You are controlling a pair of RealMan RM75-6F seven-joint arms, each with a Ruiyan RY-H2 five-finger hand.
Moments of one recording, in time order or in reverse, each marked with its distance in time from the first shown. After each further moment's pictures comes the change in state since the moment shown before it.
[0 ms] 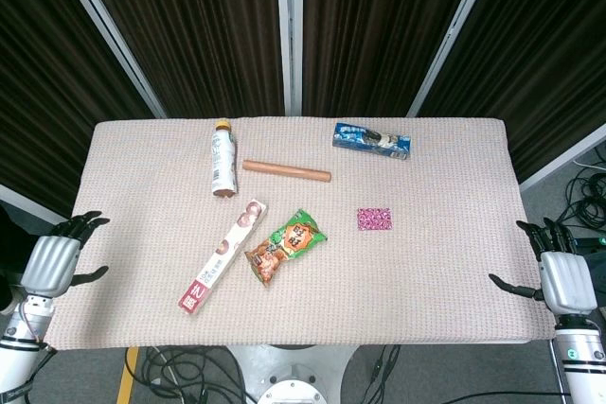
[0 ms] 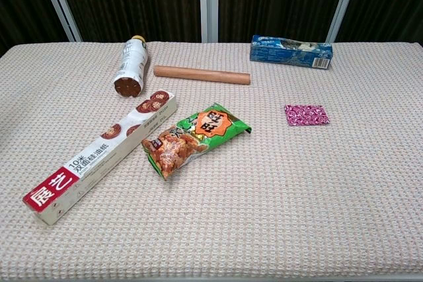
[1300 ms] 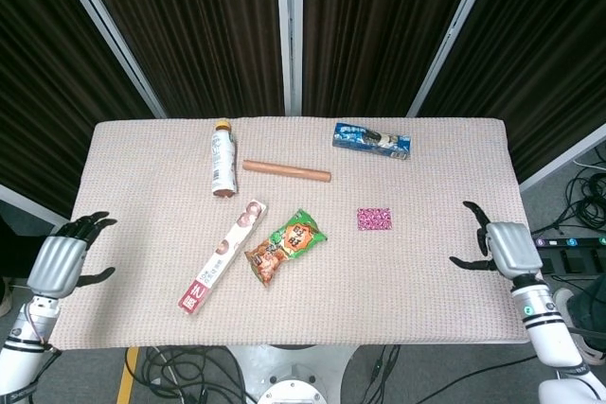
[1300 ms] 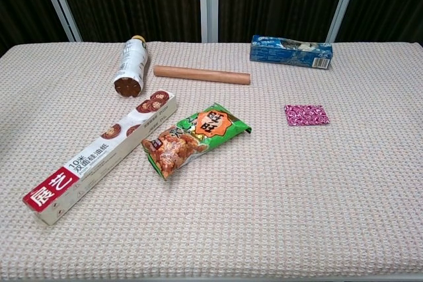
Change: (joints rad) left arm 0.002 0.020 0.010 -0.063 0.012 0.006 0.021; right arm 0.211 0.004 0.064 -0.098 0.090 -0.302 -0.100
